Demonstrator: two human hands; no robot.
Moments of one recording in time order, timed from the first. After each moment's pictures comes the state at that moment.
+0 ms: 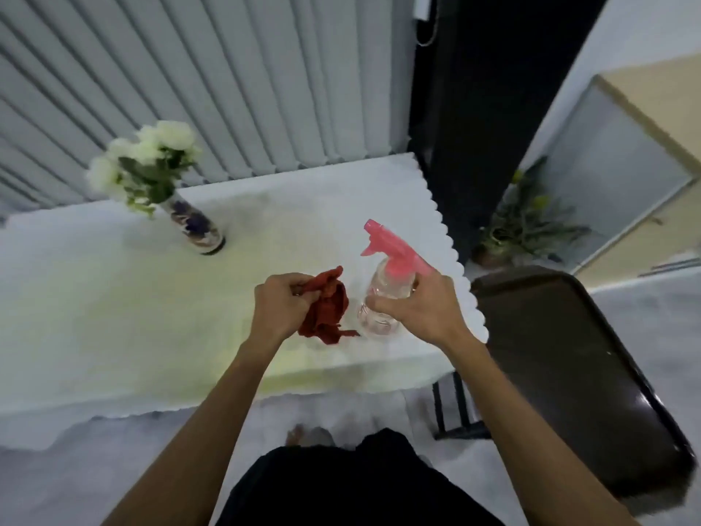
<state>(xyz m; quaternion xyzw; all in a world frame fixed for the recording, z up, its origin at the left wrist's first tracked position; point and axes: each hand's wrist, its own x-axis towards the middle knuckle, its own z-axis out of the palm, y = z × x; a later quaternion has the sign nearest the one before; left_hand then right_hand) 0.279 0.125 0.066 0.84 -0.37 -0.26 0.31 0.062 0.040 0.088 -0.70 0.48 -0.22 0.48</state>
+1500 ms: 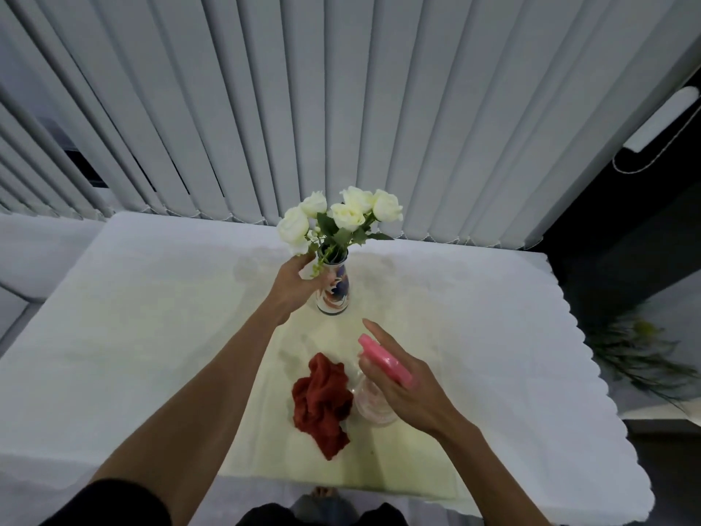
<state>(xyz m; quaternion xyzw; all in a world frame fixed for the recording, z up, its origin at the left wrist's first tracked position) 0.650 0.134 0.046 0.76 -0.26 -0.33 0.50 0.380 0.118 0.073 -0.78 0.31 -0.09 0.54</state>
